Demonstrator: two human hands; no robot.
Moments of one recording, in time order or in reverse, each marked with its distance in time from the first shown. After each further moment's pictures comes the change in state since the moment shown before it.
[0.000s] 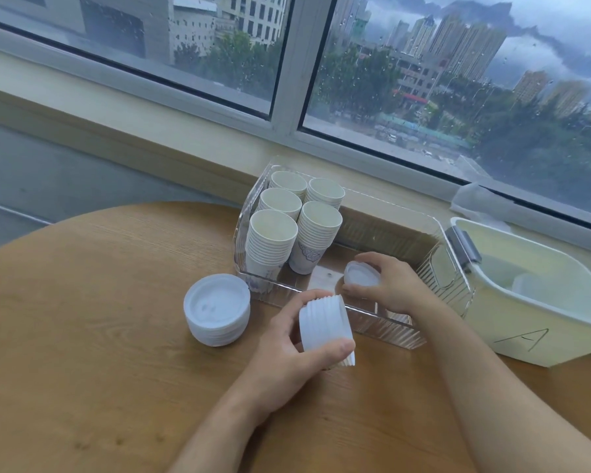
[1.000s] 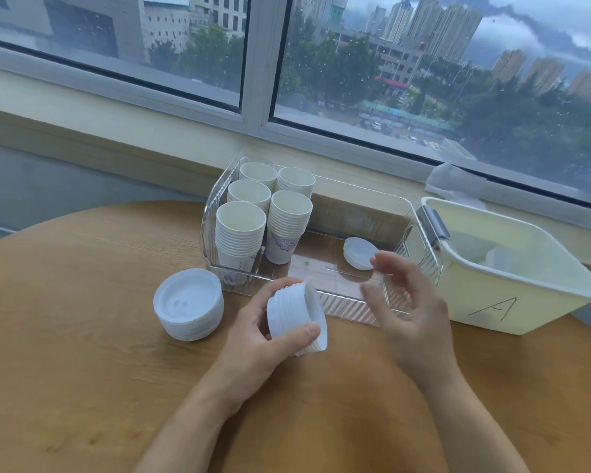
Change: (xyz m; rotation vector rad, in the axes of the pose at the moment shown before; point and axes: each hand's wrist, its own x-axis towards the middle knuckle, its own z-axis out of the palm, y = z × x) left_hand -0.001 -0.003 0.000 -0.014 -0.013 0.036; right_hand -0.131 -0.014 0.004 0.607 0.544 -0.234
